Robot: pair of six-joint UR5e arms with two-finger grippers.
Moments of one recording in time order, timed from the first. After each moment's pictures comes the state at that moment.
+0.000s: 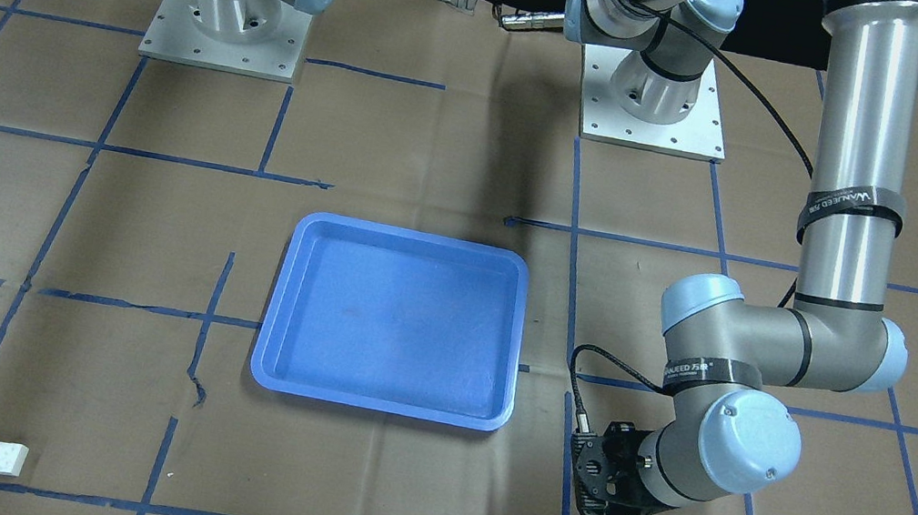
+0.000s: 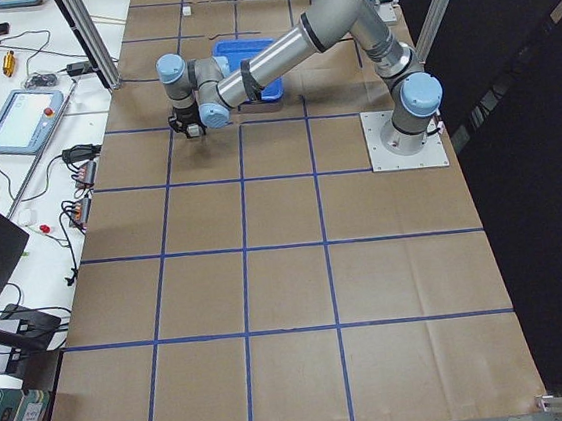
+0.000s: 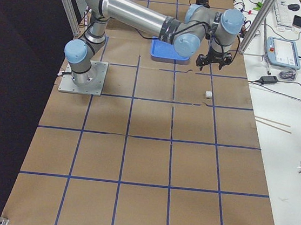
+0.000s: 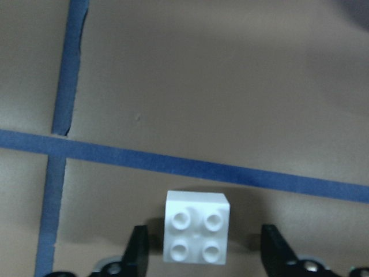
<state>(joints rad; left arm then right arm) -1.49 -2.26 -1.47 -0.99 1.50 1.51 1.19 -1.09 1.15 -1.63 -1.33 -2.07</state>
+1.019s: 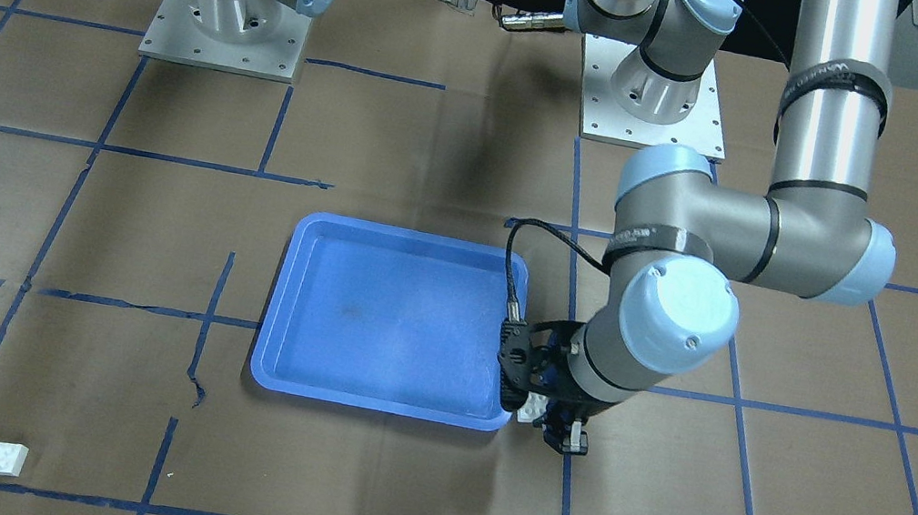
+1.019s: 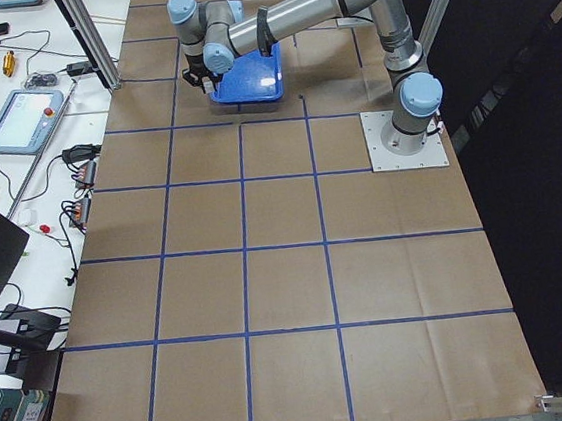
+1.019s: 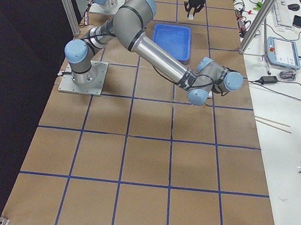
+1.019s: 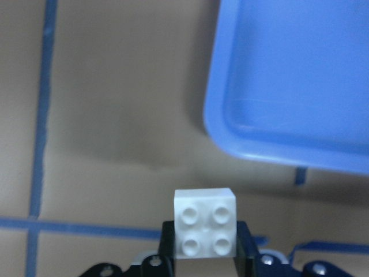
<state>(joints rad) -1.69 -2.05 -1.53 -1.20 1.50 1.34 1.16 -0.77 1.14 -1.71 -1.09 -2.08</state>
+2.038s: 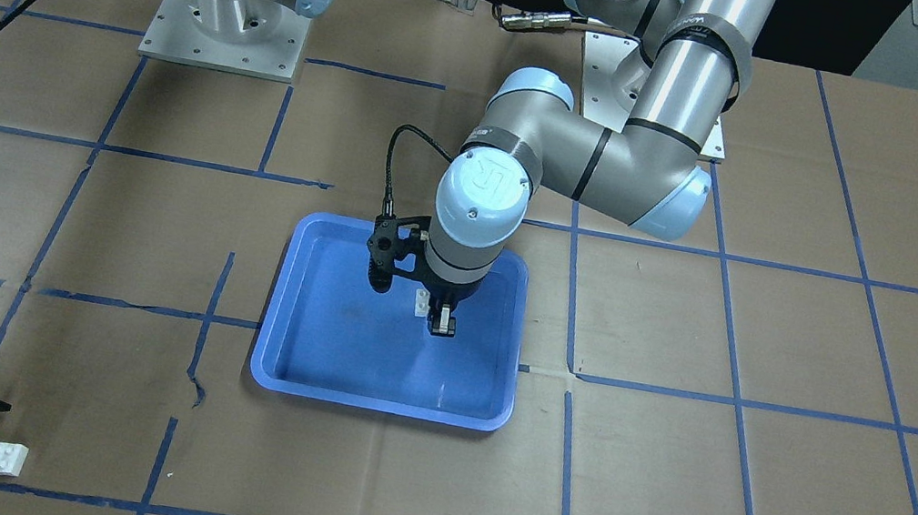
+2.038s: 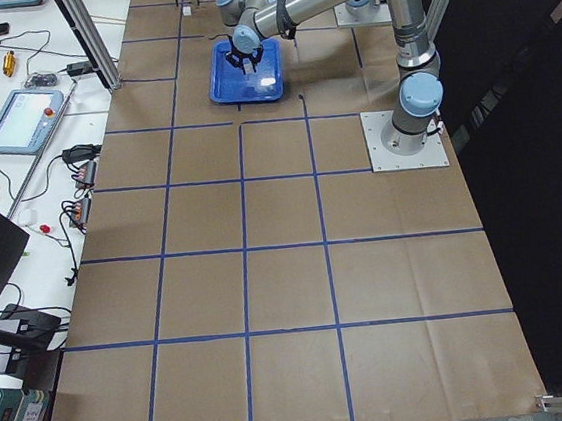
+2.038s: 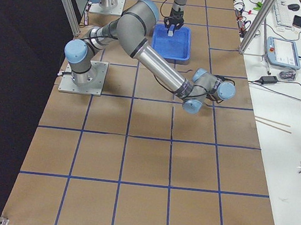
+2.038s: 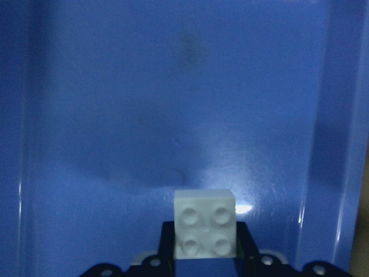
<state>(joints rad) -1.90 -2.04 -1.72 -1.05 1.50 1.18 1.15 -0.74 1.20 -1.85 -1.08 -2.08</state>
